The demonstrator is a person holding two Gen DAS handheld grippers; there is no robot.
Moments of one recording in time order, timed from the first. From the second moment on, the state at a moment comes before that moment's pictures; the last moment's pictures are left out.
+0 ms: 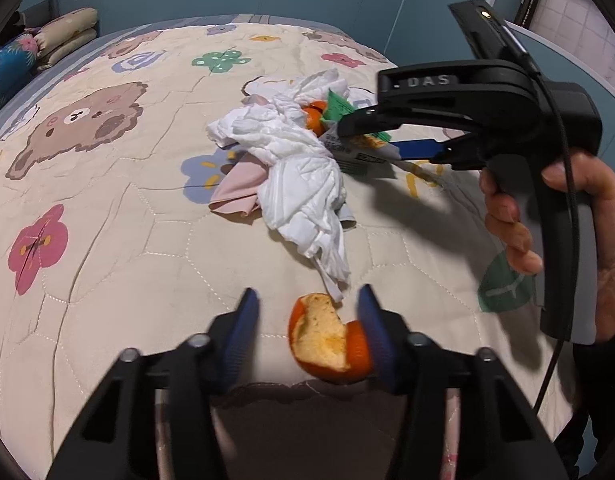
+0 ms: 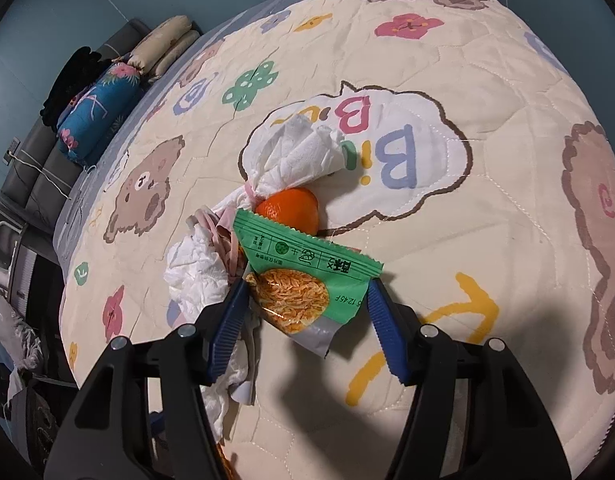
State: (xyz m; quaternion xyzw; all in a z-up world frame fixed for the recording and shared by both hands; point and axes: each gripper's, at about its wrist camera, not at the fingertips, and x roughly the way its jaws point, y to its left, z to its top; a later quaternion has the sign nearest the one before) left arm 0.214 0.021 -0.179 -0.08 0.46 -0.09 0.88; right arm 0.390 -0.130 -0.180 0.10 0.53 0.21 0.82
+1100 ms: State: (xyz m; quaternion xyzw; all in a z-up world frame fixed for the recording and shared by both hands) left arm 0.197 0.030 -0.147 -0.07 0.43 -0.09 0.89; right arm 0.349 -0.147 -0.134 0.09 0.50 0.22 0.83
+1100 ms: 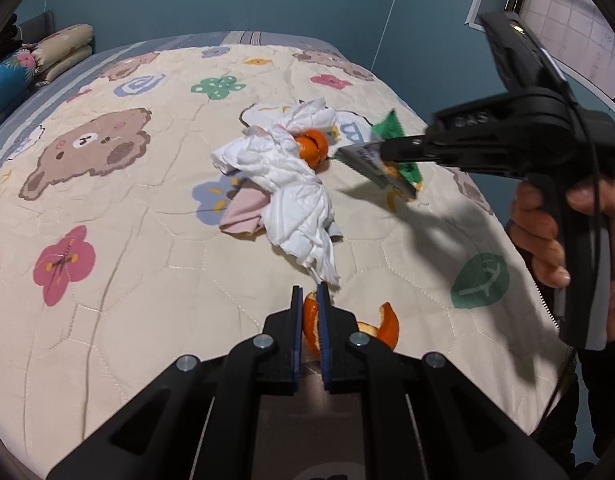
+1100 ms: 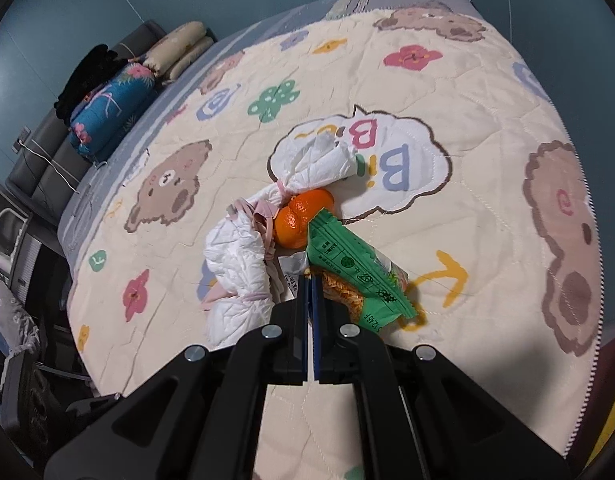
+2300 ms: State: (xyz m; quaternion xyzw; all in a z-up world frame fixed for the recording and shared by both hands) left arm 0.169 0.013 -0.028 -0.07 0.32 -0.11 0.94; right arm 0.236 -0.248 -0.002 0.13 0.38 0.25 0.88
